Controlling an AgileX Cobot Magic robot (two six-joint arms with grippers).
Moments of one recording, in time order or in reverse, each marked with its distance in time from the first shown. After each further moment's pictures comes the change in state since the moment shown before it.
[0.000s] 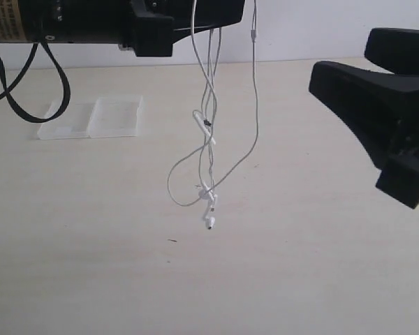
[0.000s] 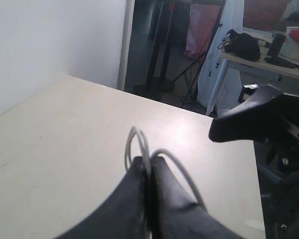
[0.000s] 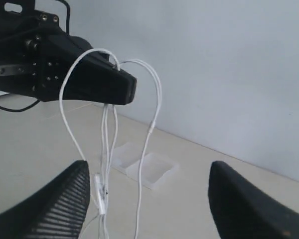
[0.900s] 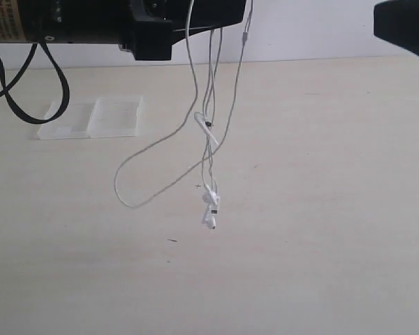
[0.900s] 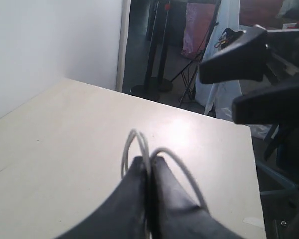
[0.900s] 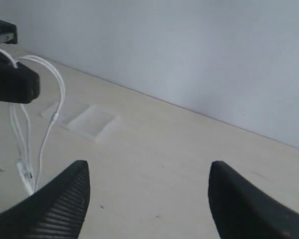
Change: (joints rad) left arm 0.000 0.000 0.000 -0.002 -0.011 0.023; right arm -0.187 0.016 -0.329 -0.423 0.573 0.372
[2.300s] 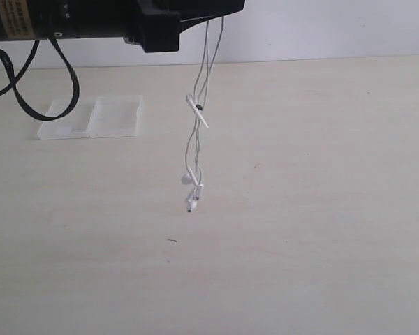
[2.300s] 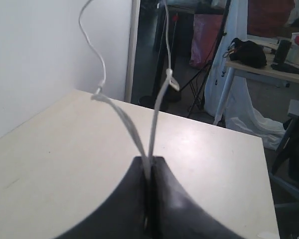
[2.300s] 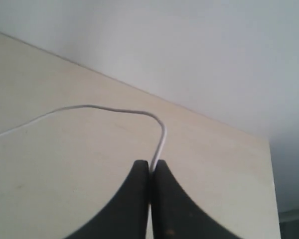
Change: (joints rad) left arm 0.000 0.014 0.000 -0.084 0.019 0.089; right arm 0.002 0.600 -0.921 -0.395 0.795 0.062
